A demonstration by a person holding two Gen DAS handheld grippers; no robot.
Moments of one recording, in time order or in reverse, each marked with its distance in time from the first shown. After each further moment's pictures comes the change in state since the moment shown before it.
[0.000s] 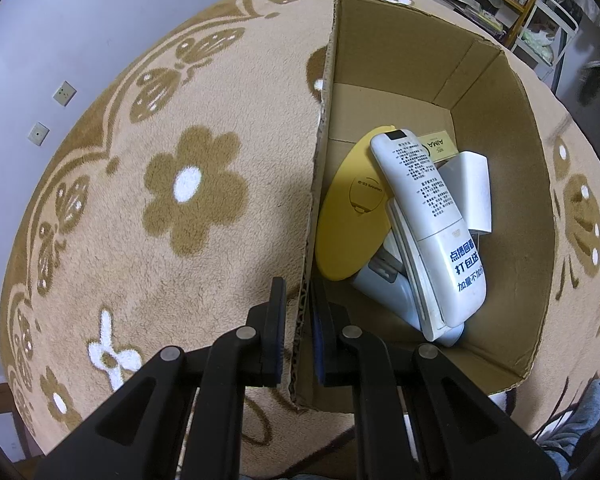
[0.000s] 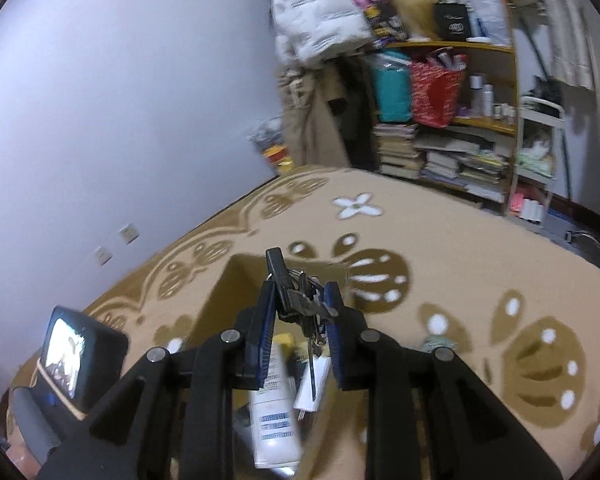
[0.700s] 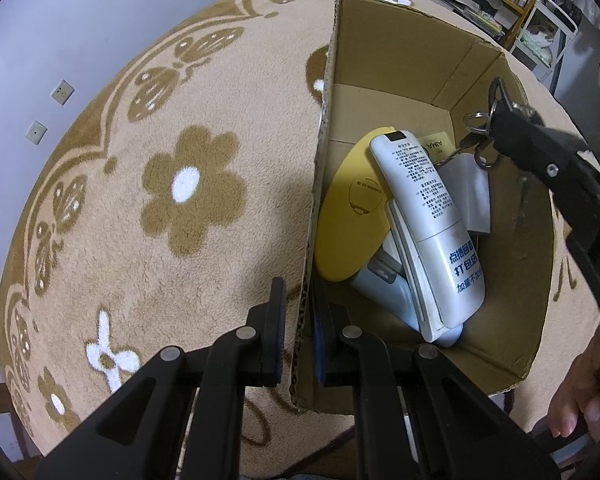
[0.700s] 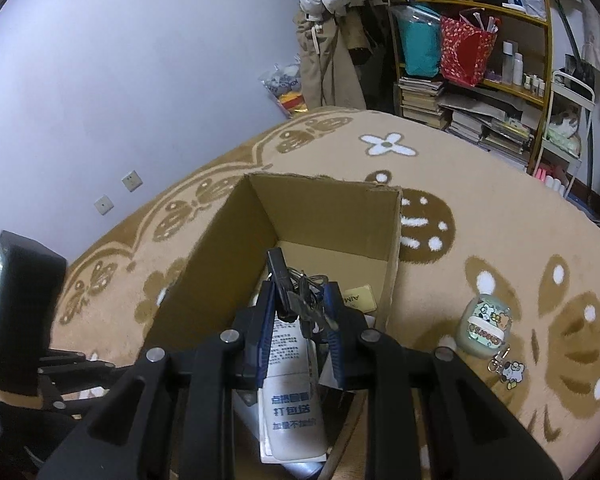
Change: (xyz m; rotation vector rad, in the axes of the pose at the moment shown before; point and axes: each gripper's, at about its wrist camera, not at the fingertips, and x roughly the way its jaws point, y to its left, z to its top) left arm 0.001 0.002 0.001 -0.003 0.001 -0.011; right arm 0.056 0.013 -0.039 -0.051 0.160 0.003
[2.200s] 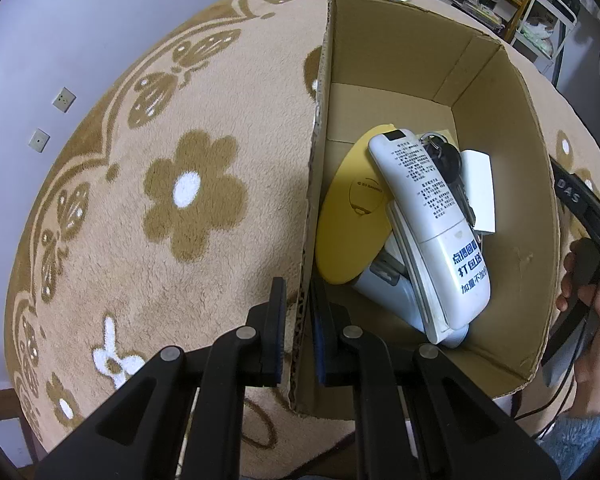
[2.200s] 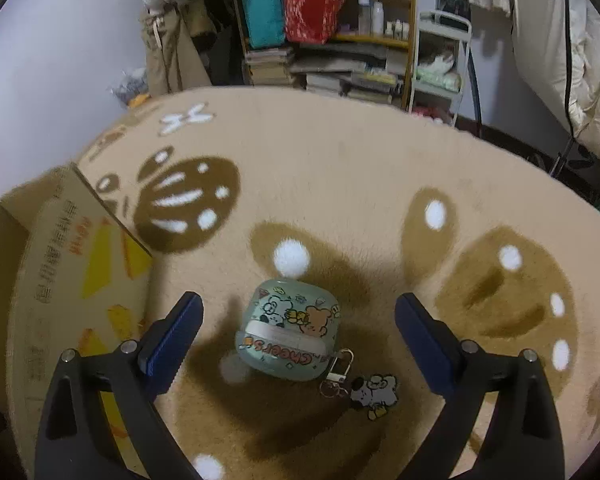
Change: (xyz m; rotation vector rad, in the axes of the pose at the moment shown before) left arm 0.002 -0.004 0.002 0.024 0.002 0.028; right arm 0.045 -0.145 -0.022 0.261 0.053 -0.394
